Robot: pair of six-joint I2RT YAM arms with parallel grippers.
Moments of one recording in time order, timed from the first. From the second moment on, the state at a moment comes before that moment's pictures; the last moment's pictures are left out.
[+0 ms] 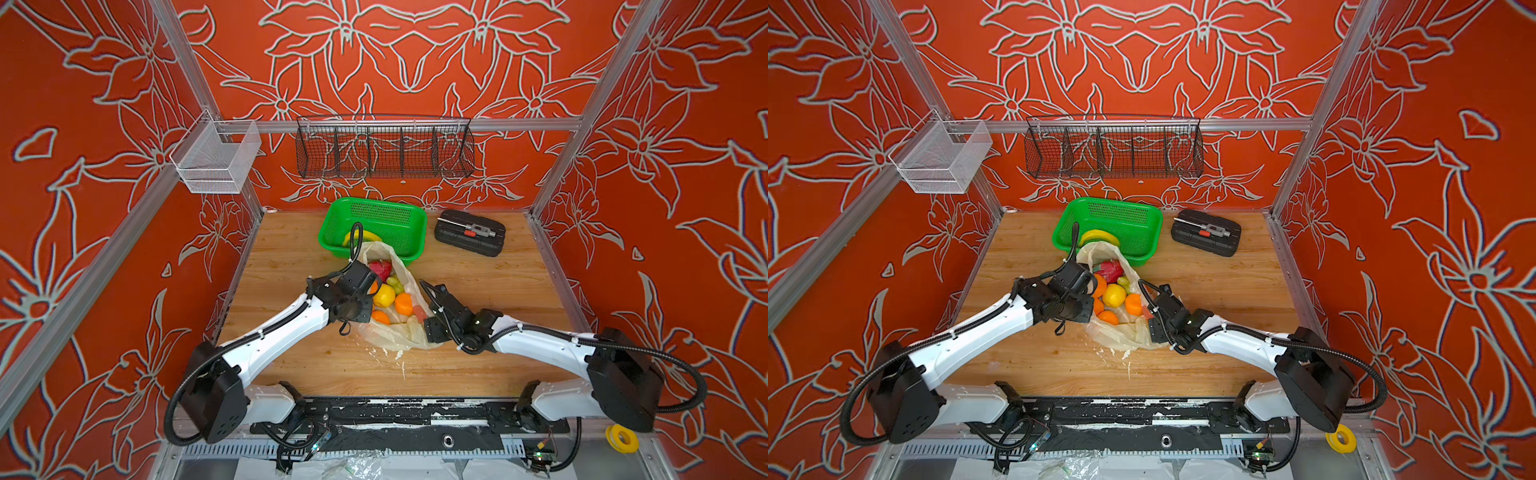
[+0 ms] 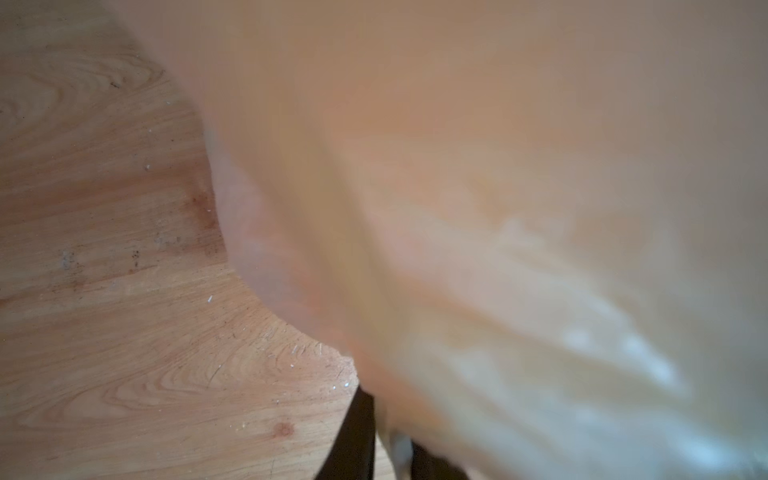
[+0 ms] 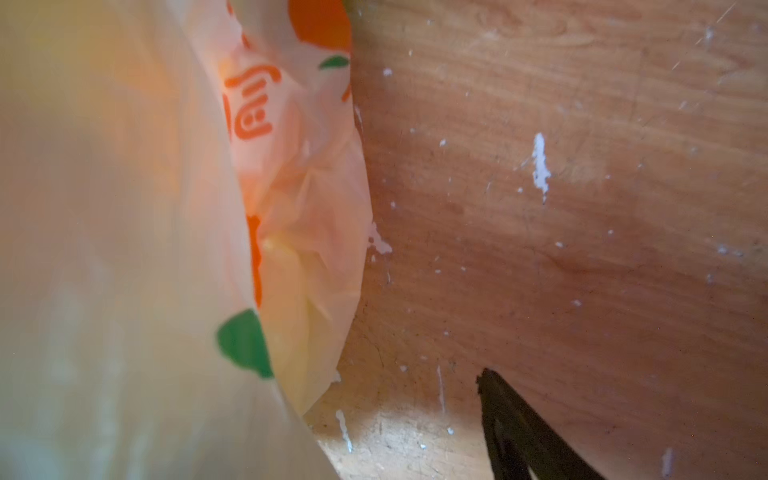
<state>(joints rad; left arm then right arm) -0.62 1.27 0.98 -0.85 -0.14 -0.48 0.84 1.35 0.67 -0.38 0.22 0.56</state>
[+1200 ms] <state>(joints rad) -0.62 0.75 0.75 -0.83 -0.17 -0.66 0.95 1.47 1.07 -0.20 0.02 0.34</state>
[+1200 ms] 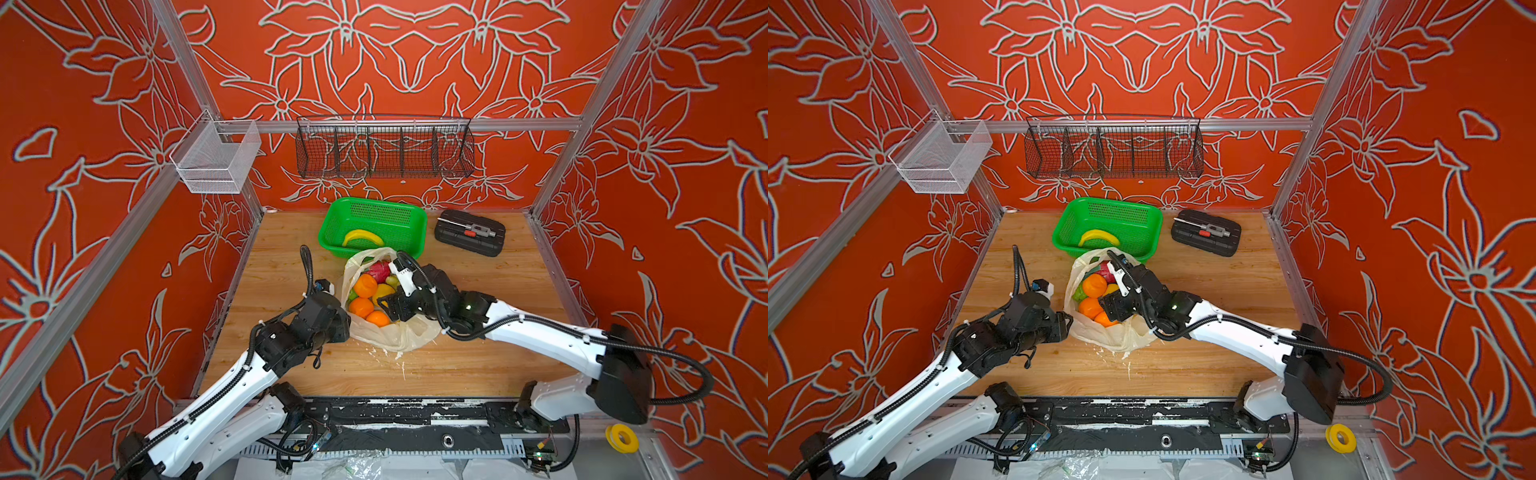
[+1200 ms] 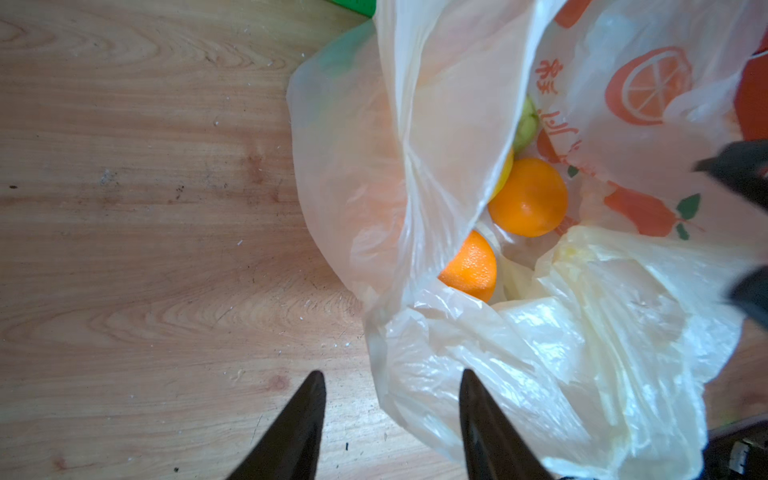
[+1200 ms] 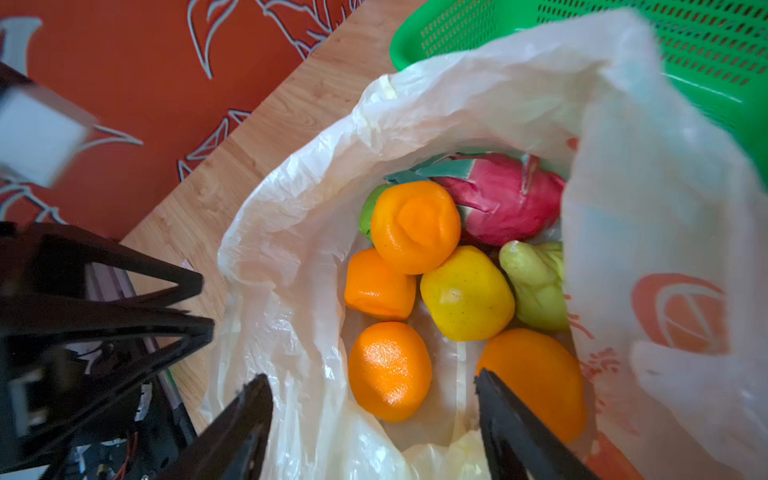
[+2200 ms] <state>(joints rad) -0.62 0.64 0.79 -0.93 -0.09 -0.60 0.96 2.03 1.32 0.11 0.24 -0.05</state>
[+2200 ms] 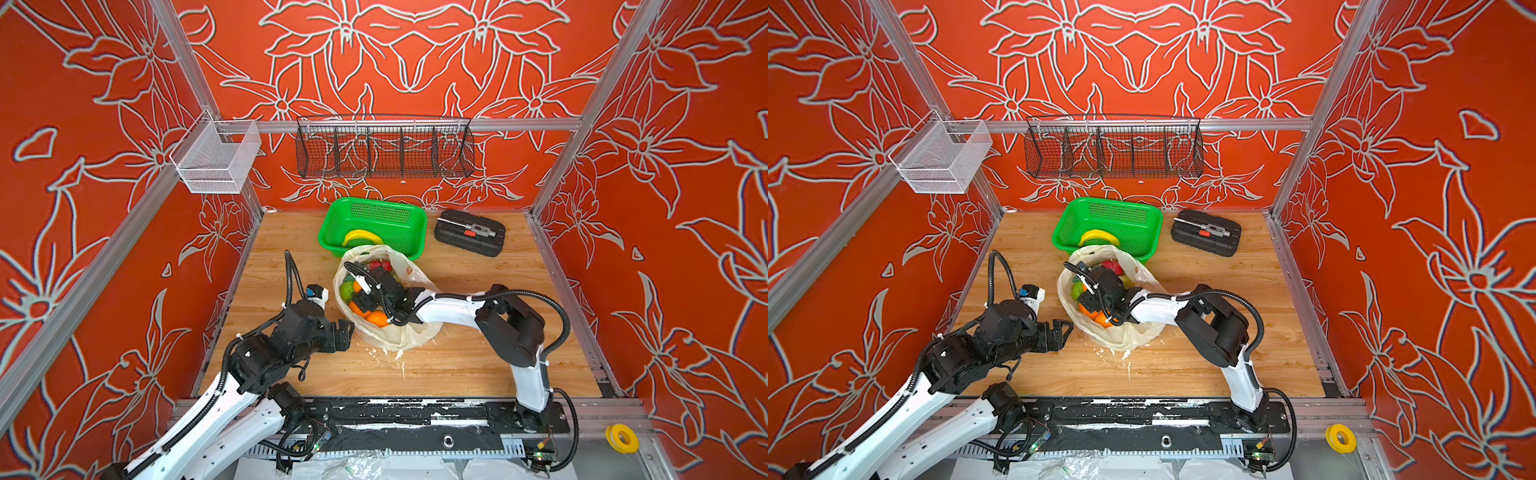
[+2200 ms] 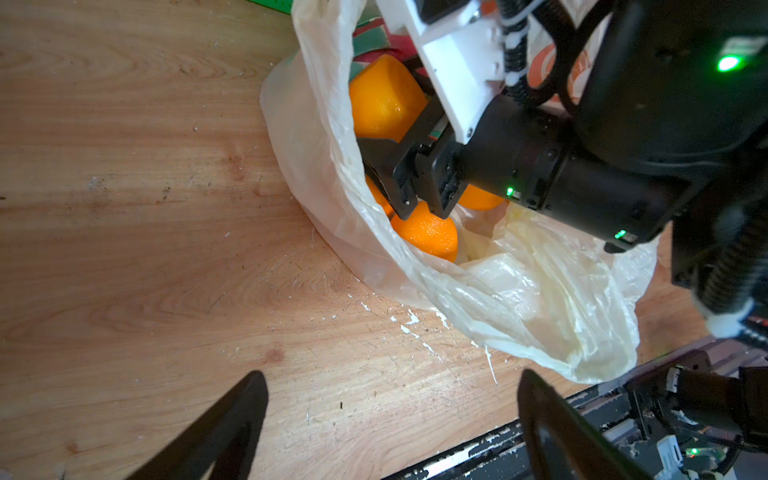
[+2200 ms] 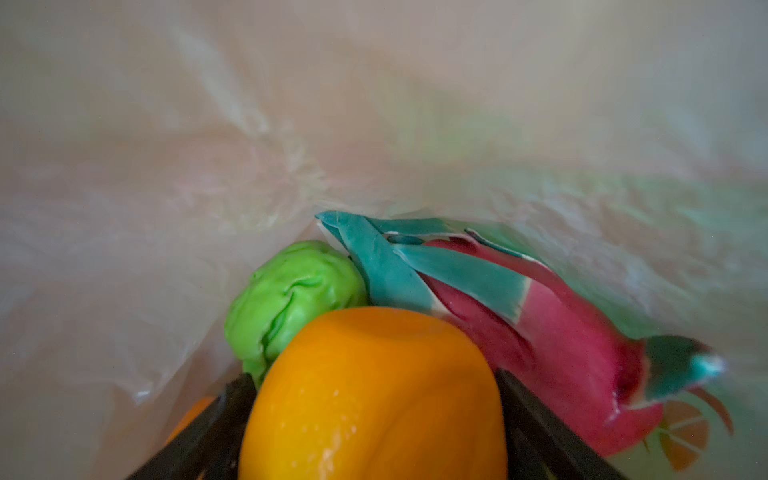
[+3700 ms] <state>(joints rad) -0.62 0.81 0.83 -0.24 0.17 0.14 0.60 1.24 1.01 -0.05 -0.40 0.74</state>
